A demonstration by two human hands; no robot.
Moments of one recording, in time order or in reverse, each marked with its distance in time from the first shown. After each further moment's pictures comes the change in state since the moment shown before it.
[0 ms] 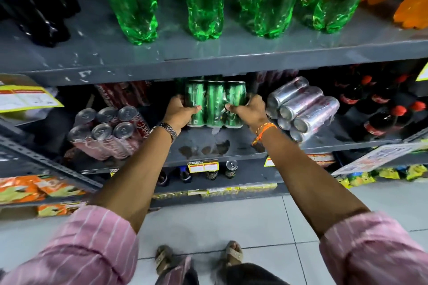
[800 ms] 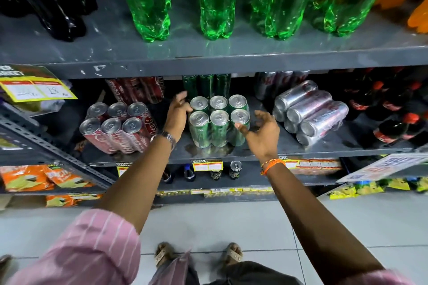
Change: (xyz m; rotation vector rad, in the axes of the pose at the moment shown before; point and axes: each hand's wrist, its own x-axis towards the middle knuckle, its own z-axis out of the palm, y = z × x) left_hand -0.043 0.011 -0.013 -0.314 0.029 0.069; right_hand -0.041 0.058 0.011 -0.006 0.152 -0.202
